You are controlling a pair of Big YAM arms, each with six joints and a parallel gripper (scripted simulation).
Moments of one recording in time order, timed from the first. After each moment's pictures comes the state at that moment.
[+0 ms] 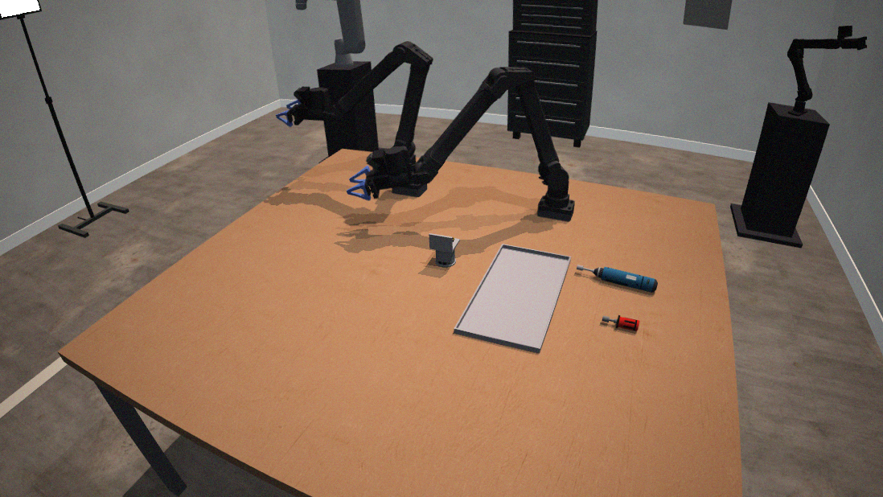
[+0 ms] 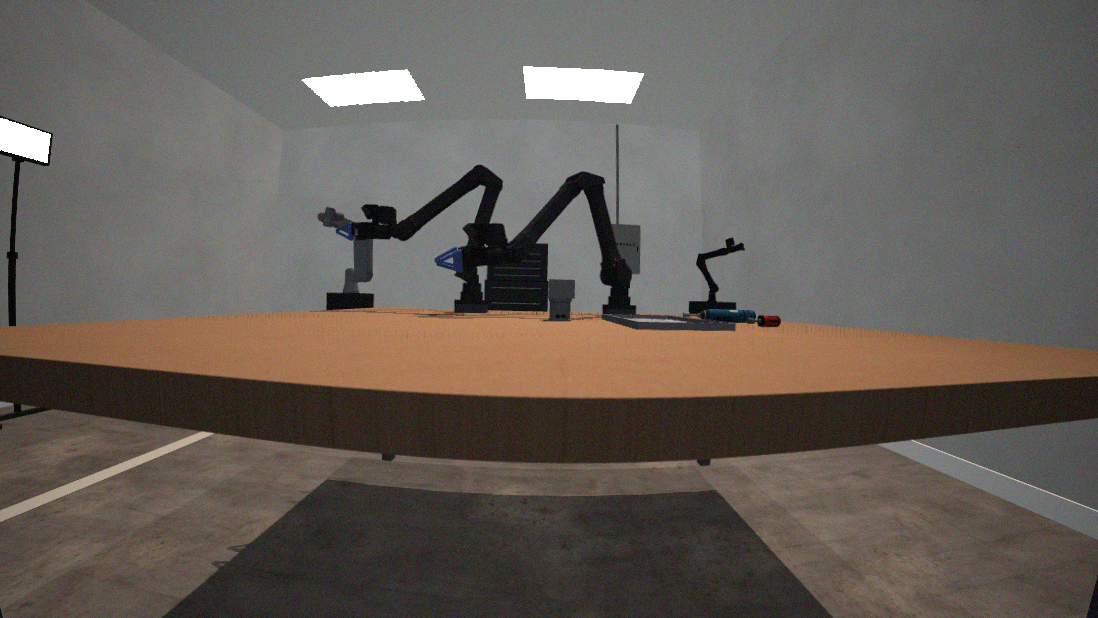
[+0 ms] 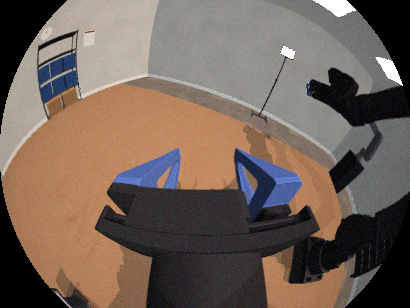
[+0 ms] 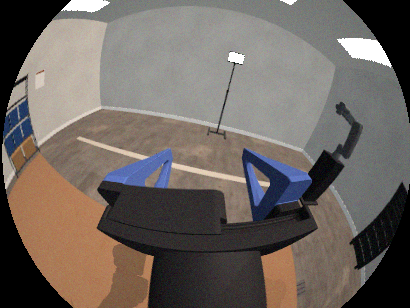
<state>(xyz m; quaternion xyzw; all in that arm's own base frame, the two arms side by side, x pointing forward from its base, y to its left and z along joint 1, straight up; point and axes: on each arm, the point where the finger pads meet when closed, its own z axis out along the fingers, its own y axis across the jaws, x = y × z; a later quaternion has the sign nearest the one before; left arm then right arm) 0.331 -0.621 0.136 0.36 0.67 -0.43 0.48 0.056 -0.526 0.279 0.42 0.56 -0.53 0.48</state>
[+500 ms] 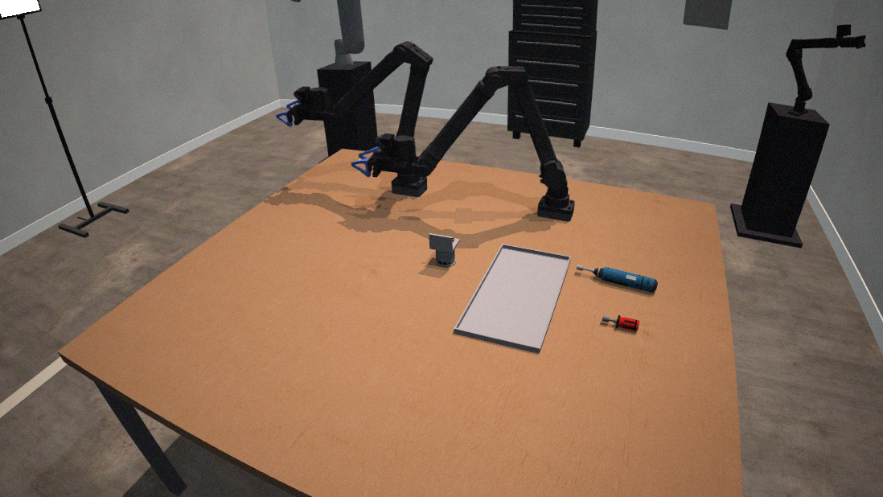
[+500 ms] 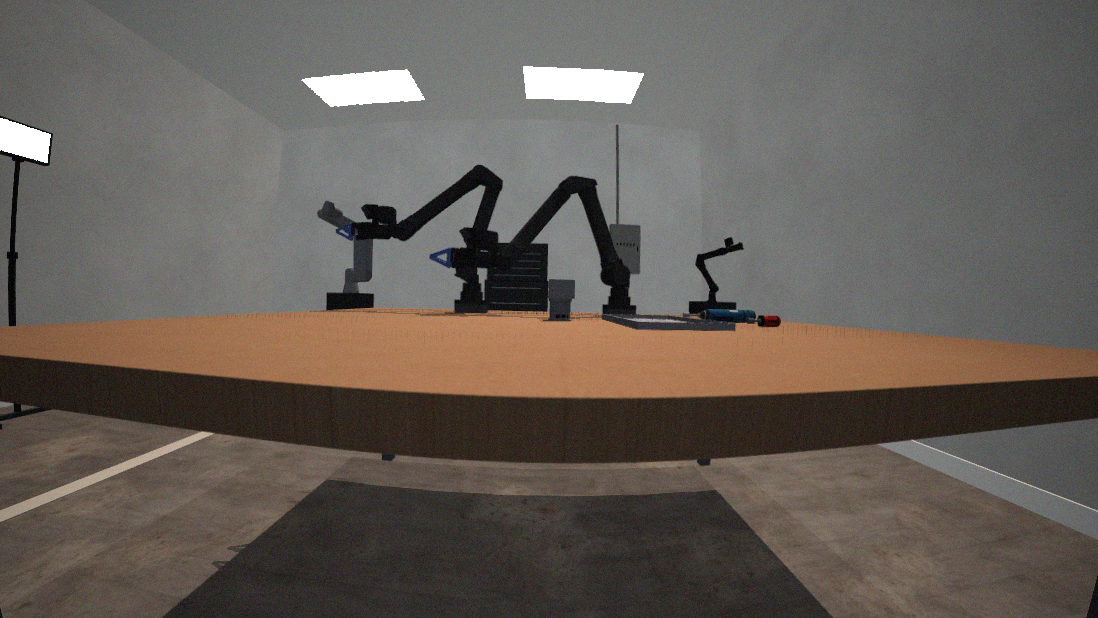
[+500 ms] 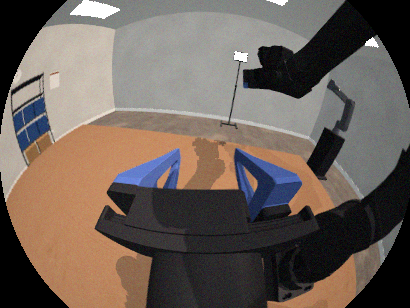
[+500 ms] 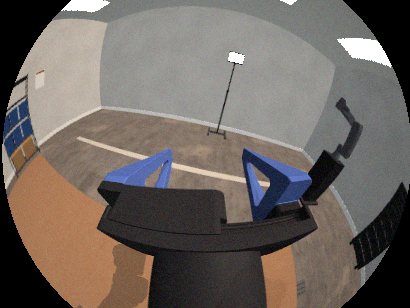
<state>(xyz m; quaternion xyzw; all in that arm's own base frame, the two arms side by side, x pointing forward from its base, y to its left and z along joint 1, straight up) 0.192 -0.676 0.166 0.43 0.54 -0.51 0.51 0.056 -0.526 0.279 0.42 0.56 -0.53 0.48</state>
